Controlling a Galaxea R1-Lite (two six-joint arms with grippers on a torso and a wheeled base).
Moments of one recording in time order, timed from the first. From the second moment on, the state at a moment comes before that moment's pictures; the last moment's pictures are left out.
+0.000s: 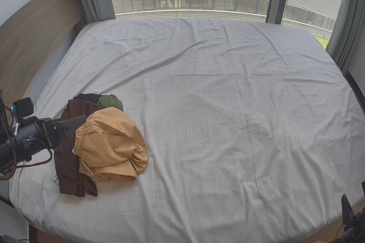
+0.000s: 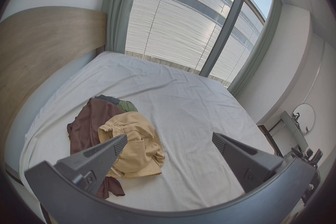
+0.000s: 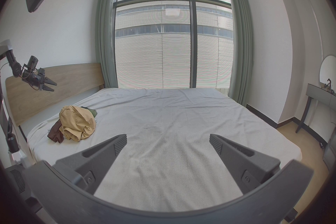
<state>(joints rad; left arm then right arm) -0.09 1.26 -0.54 -0.40 -0.25 -0.22 0.00 0.02 -0.02 0.00 -0.01 0.00</state>
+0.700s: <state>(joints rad) 0.03 1.52 -0.54 -0.60 -0.34 -0.22 0.00 0.02 -0.02 0.00 -0.01 0.00</state>
